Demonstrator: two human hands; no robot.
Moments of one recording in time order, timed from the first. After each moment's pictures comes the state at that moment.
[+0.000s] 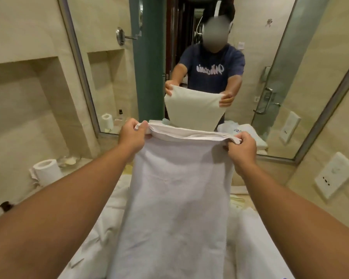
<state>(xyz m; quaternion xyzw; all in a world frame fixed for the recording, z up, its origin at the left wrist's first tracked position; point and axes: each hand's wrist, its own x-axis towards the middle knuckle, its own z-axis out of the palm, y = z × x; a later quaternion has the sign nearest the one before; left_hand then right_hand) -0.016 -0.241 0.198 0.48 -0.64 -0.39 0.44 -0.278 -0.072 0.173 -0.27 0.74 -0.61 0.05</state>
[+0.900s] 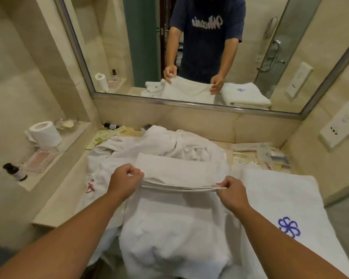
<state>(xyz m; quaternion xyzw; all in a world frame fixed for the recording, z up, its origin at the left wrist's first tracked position) 0.101 -0.153 -0.008 0.54 -0.67 -0.45 0.25 -0.178 0.047 -0.032 -0.26 0.85 -0.40 0.23</state>
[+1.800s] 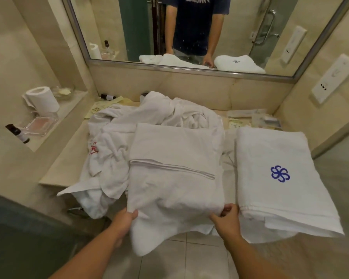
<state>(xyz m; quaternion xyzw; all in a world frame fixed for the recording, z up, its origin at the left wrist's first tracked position) 0.227 0.000 -0.167 0.58 -0.49 -0.64 0.09 -0.036 0.198 -0.161 -0.03 0.84 -0.44 0.33</state>
